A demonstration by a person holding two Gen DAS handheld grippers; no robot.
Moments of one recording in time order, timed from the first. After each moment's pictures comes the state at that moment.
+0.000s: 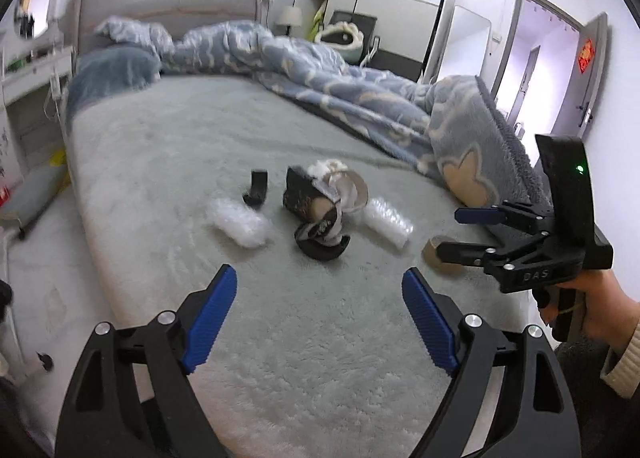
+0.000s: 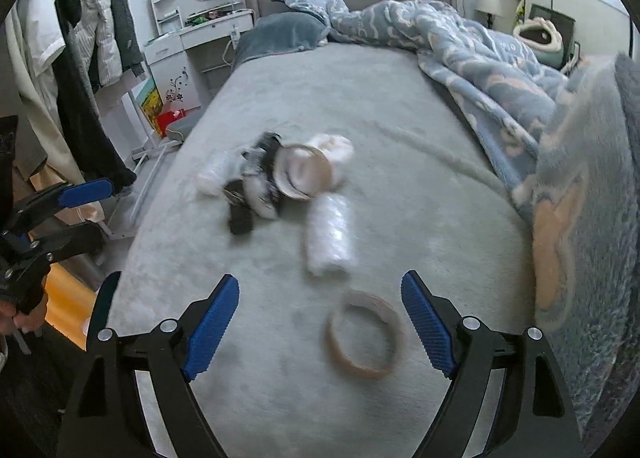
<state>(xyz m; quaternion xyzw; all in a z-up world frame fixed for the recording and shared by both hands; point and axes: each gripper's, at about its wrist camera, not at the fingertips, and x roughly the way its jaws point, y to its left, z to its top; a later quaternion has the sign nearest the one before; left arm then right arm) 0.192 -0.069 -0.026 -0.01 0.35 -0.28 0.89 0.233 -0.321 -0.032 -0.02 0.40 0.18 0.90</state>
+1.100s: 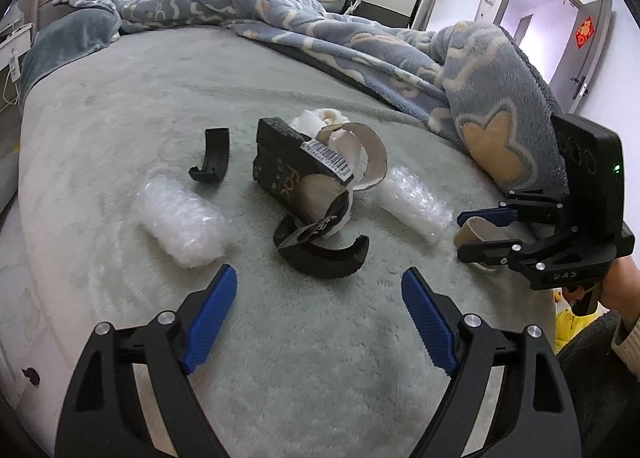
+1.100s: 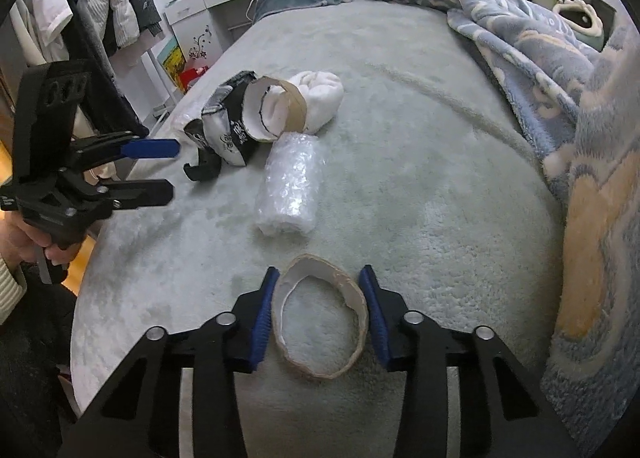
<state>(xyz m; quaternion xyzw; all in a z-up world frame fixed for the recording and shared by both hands) 0.263 -0.115 -0.076 0.02 0.42 -0.32 0.85 0.260 -0.343 -0.062 -0.04 0.46 0.24 0.85</state>
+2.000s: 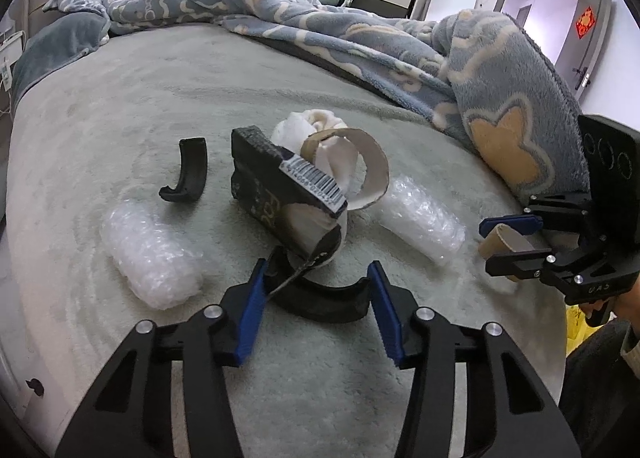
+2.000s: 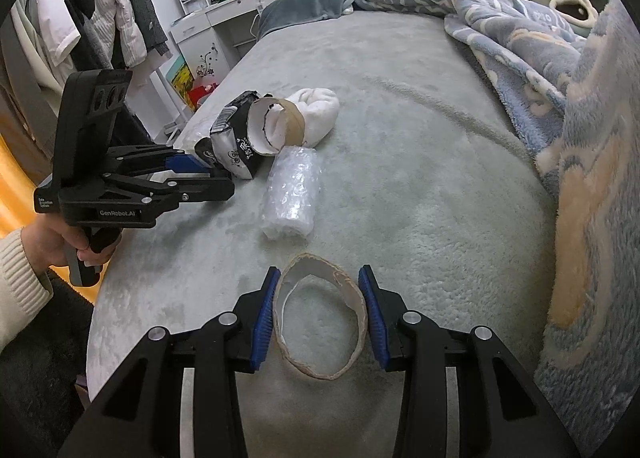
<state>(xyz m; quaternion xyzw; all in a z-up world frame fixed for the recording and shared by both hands) 0.282 -0.139 -0.083 0.04 0.42 -0.32 0.85 0.256 -0.357 -0.055 -0.01 0.44 0.26 0.86</state>
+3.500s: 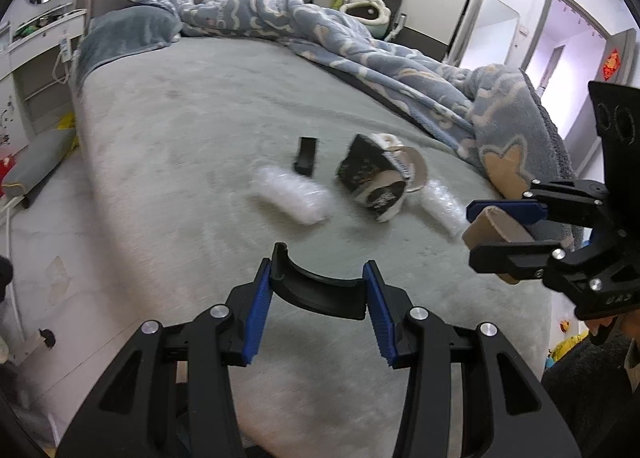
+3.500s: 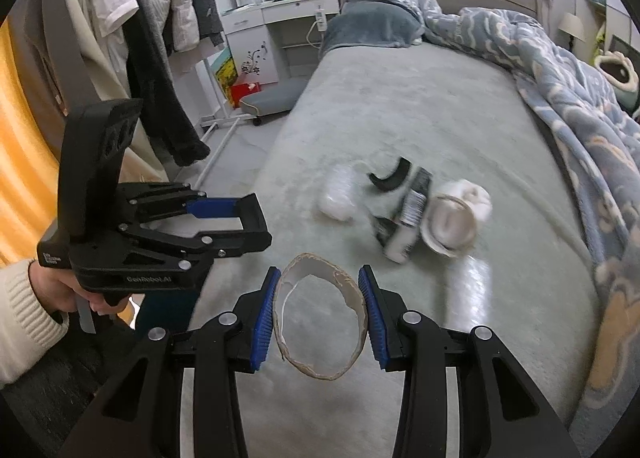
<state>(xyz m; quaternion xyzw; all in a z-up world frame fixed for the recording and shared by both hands) 0.224 -0.032 -0.044 -0.01 0.40 -0.24 0.88 0.240 -0.216 0.011 -0.06 0.41 0.31 0.86</state>
